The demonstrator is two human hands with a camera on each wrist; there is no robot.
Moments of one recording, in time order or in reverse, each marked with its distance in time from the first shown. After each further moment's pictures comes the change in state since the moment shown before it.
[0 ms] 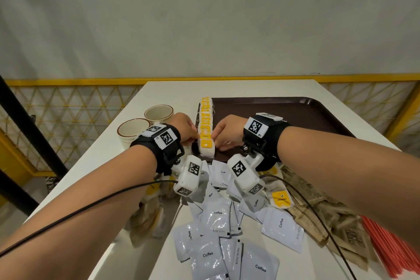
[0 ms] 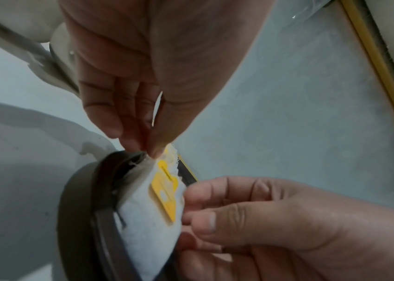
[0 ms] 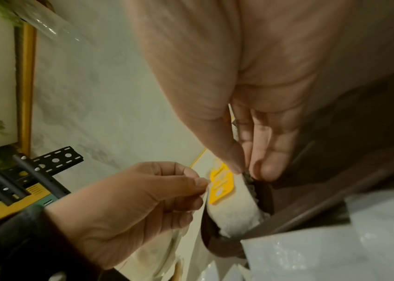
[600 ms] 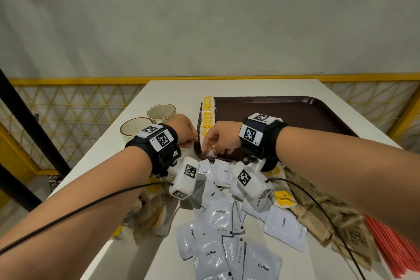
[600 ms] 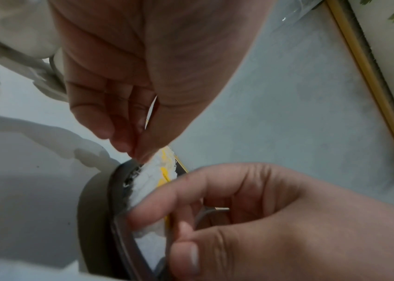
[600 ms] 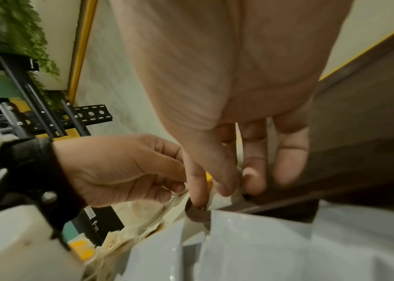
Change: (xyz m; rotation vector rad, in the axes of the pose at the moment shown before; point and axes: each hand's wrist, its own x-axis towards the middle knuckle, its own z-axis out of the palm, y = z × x) left_hand -0.005 -0.008 -0.005 0.036 -0.060 0.004; right_hand -0.006 -0.009 0.007 -0.310 -0.191 -0.174
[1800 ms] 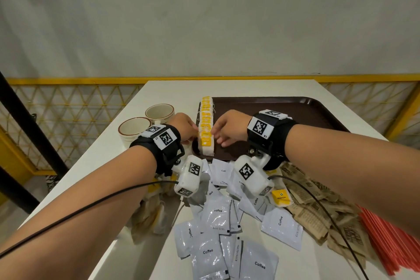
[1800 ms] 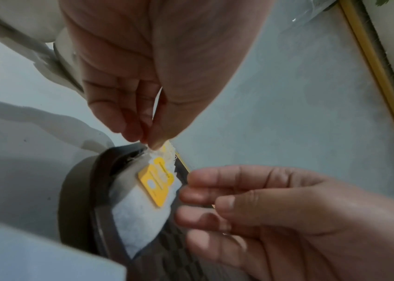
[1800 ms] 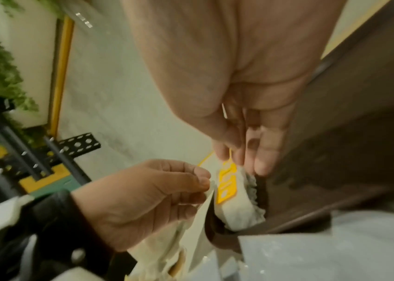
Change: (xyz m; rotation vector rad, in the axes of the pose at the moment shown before) left_hand 0.005 0.007 0.008 -0.049 0.090 -0.007; right_hand -0.003 0.013 -0.008 0.402 0.274 0.100
